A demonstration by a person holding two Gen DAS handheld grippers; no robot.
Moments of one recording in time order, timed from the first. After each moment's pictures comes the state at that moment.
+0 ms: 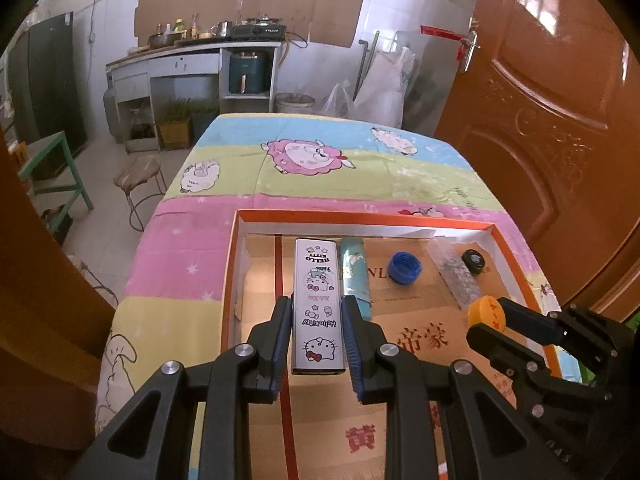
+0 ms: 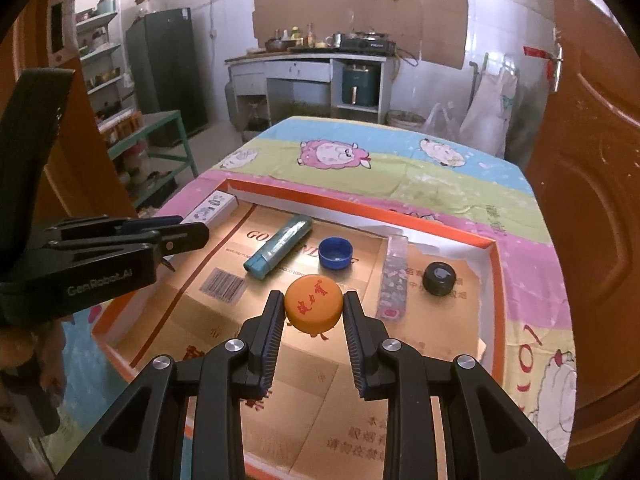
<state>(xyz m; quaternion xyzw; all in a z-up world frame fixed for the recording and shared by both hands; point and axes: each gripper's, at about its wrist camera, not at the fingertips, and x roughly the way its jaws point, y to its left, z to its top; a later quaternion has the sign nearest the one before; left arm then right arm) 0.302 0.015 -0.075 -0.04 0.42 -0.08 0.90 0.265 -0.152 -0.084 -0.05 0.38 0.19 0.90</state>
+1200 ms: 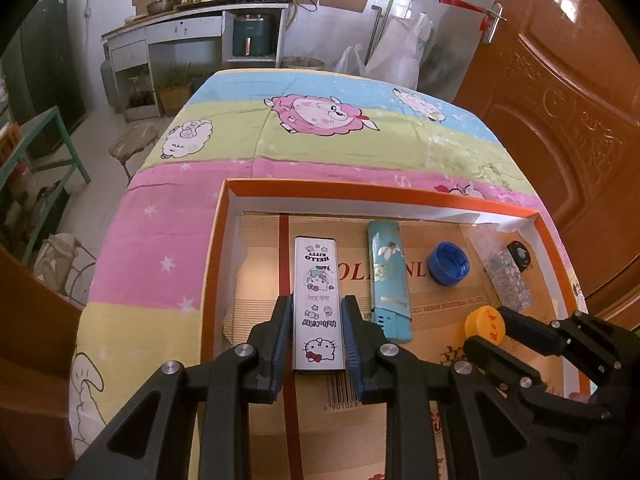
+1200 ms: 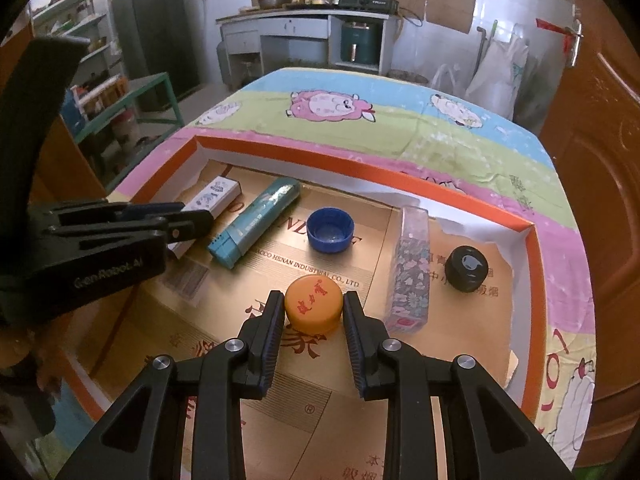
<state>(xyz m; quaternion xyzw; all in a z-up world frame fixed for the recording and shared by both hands) 0.350 0.013 -0.115 -0.05 0.48 -0.07 0.87 0.314 -0.136 -0.123 -0.07 0.46 0.18 0.87</state>
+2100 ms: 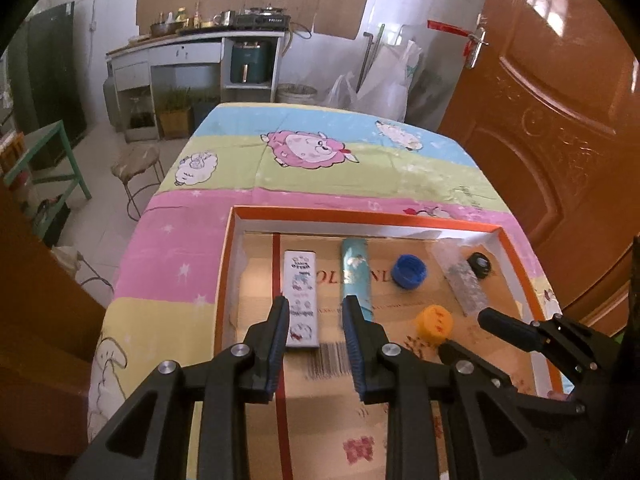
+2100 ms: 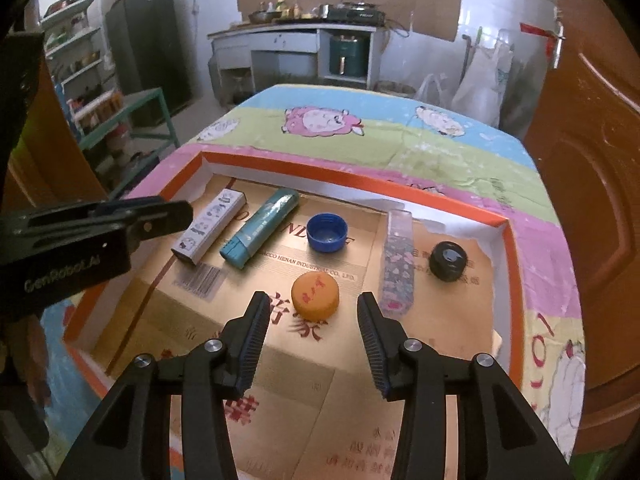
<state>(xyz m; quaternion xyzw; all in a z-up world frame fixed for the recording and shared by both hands) 0.309 0.012 -0.078 -0.05 0.43 -0.08 0.90 0.290 -0.143 -0.103 -0.06 0.43 0.16 0.89</state>
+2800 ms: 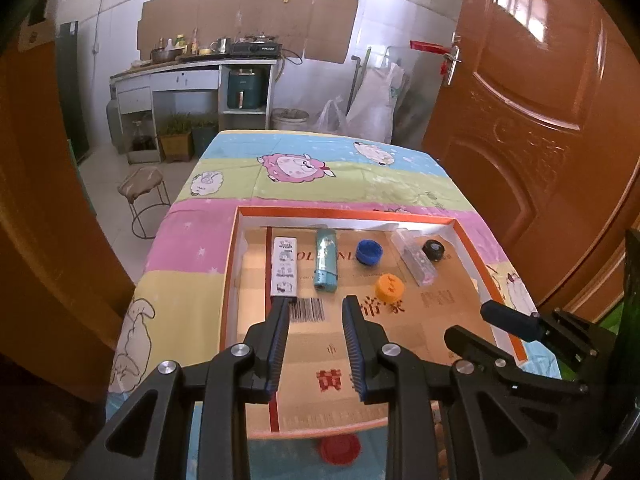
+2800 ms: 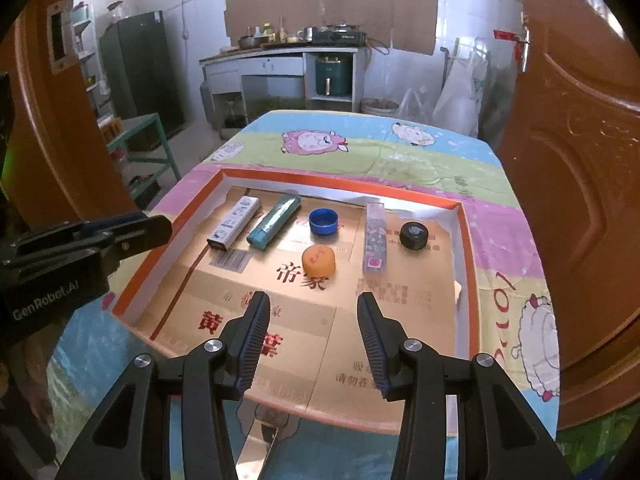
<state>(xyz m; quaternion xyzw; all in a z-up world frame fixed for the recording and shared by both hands) 0.235 0.007 -0.041 -0.05 0.39 -0.09 0.92 0.219 -0.161 -0.066 -0.03 0.40 0.14 0.91</state>
